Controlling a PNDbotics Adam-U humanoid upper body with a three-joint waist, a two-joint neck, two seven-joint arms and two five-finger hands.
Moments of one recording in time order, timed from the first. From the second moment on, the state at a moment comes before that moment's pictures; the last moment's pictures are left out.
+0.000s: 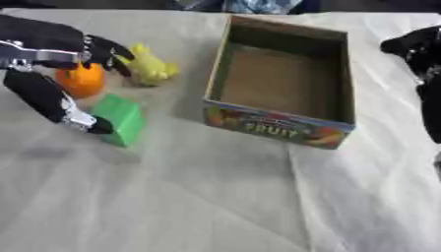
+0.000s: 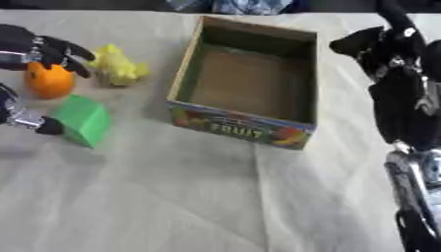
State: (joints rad) left arm -0.96 0.77 -0.43 -1.55 -0.53 -0.22 -0.89; right arm -0.24 -0.37 -0.08 -1.98 -0.21 -0.36 0.13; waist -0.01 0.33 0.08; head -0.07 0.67
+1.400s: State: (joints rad) left arm -0.97 0.74 -0.49 -1.38 -0.65 -0.32 -0.79; right arm -0.24 -0.36 -0.07 -1.98 -0.22 -0.34 0.14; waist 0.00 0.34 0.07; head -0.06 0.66
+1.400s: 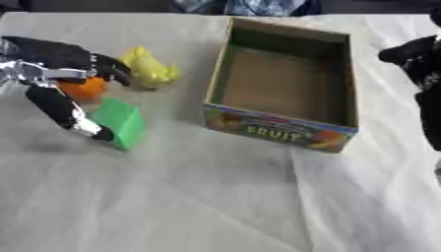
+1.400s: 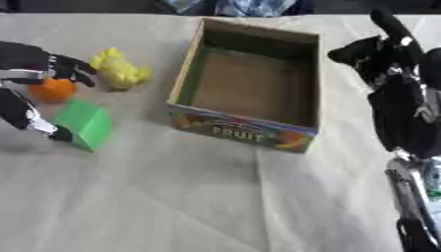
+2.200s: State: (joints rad) left arm -0.97 0.72 -0.50 -1.31 -0.78 -0.34 -0.77; right arm -0.24 -0.35 -0.07 -1.98 -0.22 -0.33 0.14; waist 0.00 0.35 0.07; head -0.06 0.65
